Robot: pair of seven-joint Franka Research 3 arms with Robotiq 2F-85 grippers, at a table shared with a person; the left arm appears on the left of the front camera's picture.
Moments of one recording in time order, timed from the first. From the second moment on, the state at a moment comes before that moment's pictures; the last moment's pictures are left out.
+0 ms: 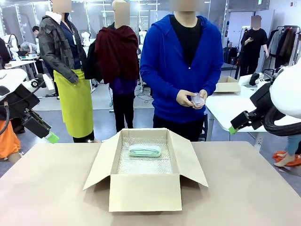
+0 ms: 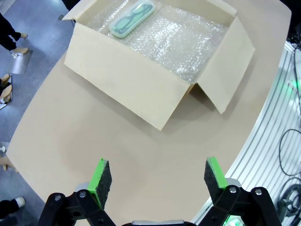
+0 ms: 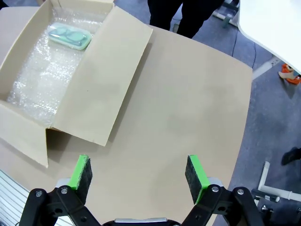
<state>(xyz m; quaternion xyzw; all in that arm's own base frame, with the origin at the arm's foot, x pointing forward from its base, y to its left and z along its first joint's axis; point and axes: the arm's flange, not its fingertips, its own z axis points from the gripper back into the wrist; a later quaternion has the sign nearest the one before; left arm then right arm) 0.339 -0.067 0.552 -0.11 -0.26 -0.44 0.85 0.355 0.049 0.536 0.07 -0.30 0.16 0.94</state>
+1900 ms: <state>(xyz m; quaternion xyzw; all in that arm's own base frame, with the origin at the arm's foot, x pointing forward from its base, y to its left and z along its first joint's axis) 0.339 -0.067 0.552 -0.11 -0.26 -0.44 0.85 0.355 0.049 0.536 0.07 -0.30 0.16 0.94</state>
